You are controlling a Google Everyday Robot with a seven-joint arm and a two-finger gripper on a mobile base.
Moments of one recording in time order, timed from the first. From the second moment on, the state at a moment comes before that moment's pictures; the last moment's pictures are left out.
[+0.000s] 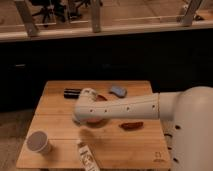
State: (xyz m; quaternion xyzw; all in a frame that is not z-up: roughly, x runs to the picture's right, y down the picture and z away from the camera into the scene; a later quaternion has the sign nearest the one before) arm -0.152 0.190 0.789 -0.29 -0.09 0.22 0.93
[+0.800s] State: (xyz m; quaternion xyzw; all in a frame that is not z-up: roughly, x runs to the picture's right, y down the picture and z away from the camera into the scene) arm -0.148 0.199 0.785 -0.29 -0.10 0.27 0.91
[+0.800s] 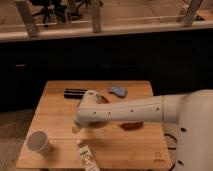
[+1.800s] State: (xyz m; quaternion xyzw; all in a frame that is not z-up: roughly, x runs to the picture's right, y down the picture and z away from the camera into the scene) arm -0.148 0.210 0.747 -0.23 -0.08 0.36 0.90
